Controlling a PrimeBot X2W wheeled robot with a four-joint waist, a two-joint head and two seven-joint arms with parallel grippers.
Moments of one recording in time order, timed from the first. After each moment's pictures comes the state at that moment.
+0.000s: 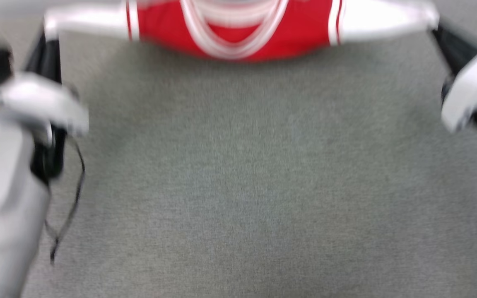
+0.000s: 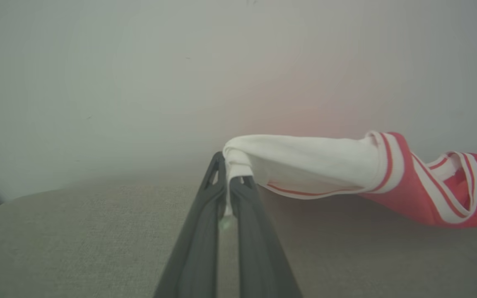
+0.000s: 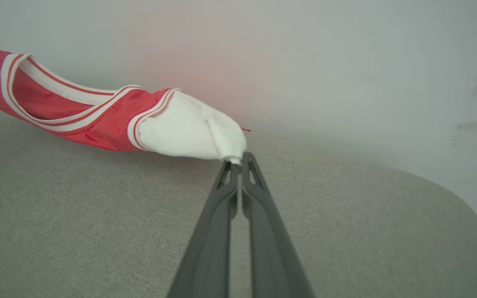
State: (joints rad) left arm -0.86 0.49 -0.40 0.63 -0.68 0.00 -0.26; right arm -0.86 -0.51 0.40 0.41 0.59 0.13 0.19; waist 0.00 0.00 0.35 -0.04
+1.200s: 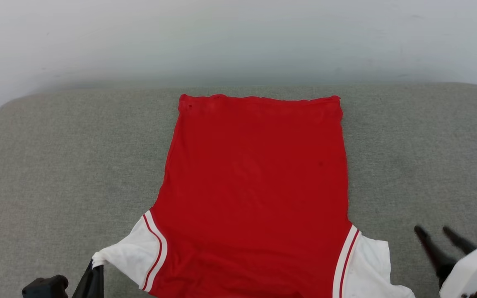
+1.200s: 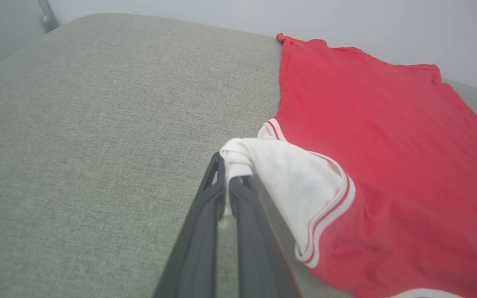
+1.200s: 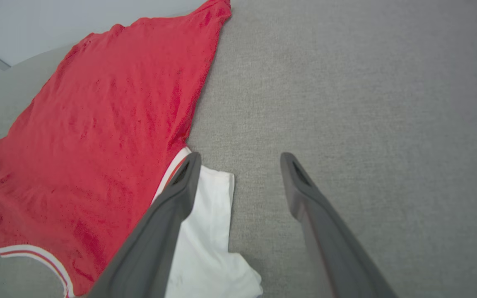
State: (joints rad) left arm 0.18 0.55 -0.38 -0.06 -0.79 0.37 -0.19; right arm 0.15 -0.22 -0.10 -0.13 0.46 0.13 0.49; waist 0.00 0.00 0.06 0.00
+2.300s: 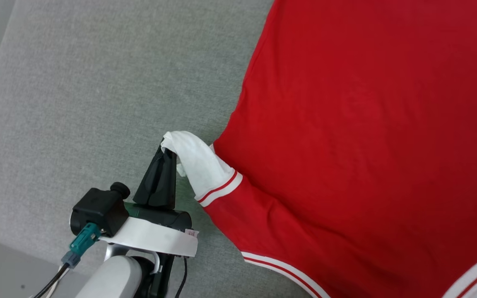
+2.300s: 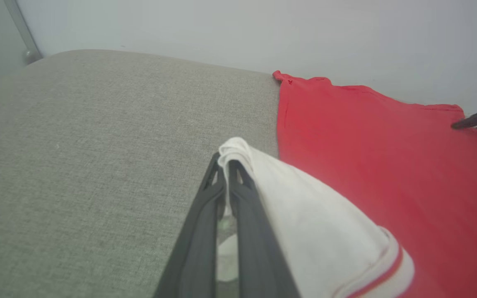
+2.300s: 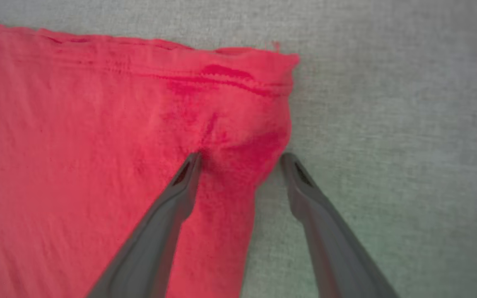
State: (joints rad) left arm -0.24 0.34 -0.47 -0.13 -0.58 0.23 -0.26; right arm -0.98 -0.37 -0.25 0.47 0.27 0.13 1.10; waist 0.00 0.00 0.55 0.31
